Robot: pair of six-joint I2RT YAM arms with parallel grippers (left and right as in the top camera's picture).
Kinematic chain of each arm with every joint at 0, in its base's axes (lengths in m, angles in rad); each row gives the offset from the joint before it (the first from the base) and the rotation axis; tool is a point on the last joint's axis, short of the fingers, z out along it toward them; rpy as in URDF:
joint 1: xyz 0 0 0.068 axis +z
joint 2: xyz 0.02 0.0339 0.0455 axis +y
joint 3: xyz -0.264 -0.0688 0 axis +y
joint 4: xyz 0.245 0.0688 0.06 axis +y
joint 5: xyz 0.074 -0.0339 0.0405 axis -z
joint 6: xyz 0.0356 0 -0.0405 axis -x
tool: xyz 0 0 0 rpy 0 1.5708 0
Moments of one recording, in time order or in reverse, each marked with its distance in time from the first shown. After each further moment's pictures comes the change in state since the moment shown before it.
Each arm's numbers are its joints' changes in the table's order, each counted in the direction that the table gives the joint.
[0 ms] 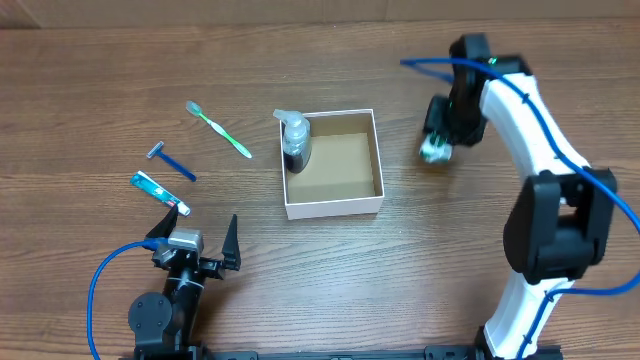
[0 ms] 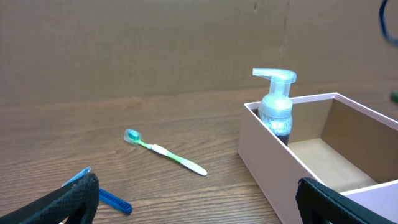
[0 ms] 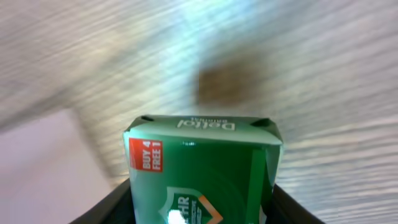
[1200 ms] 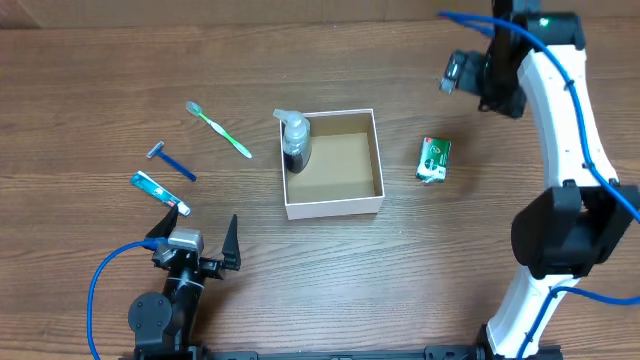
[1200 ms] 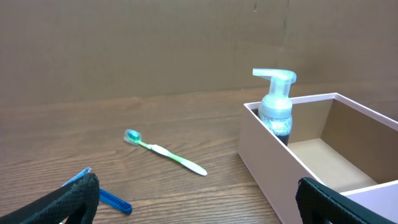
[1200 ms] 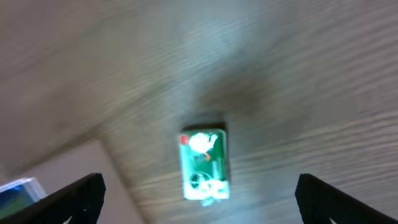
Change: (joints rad) left arm 0.000 0.000 0.000 0.000 0.000 0.000; right arm -0.078 0.035 -0.257 0.158 0.039 -0.008
